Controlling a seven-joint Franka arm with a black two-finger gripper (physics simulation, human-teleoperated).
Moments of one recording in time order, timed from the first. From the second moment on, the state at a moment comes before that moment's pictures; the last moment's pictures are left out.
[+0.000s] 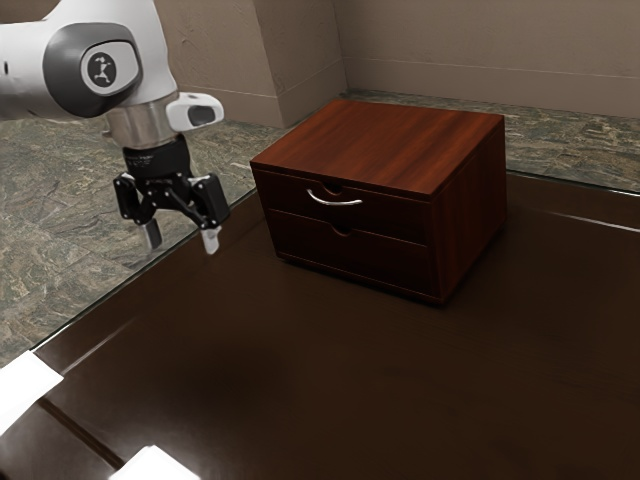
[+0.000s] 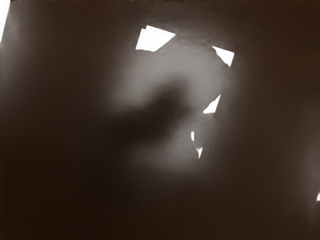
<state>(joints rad) -0.03 0.07 0.25 -1.42 -0.02 1.38 -0.08</state>
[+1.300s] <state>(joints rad) -0.05 0.04 0.23 -1.53 -0.06 1.73 -1.13</state>
